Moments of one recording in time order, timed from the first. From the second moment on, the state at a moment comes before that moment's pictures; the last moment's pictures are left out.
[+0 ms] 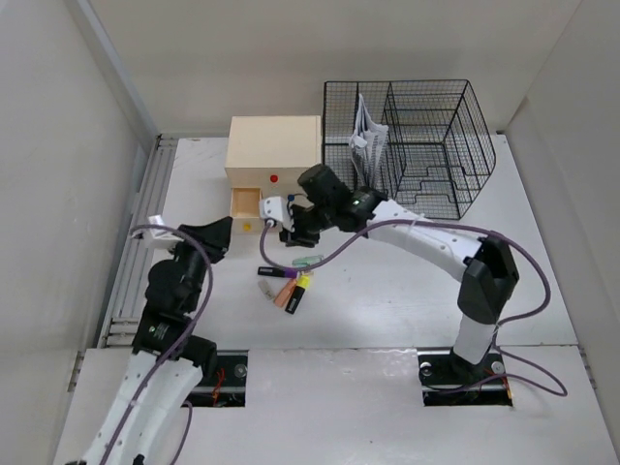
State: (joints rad) left arm -0.32 0.40 0.44 -0.07 -0.18 -0.92; right arm 0.85 1.78 1.61 -0.56 -0.46 -0.70
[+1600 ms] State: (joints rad) left arm -0.32 0.16 0.68 -0.41 -0.35 -0.66; right arm 0.99 2.19 1.70 -0.55 -0.24 -0.58
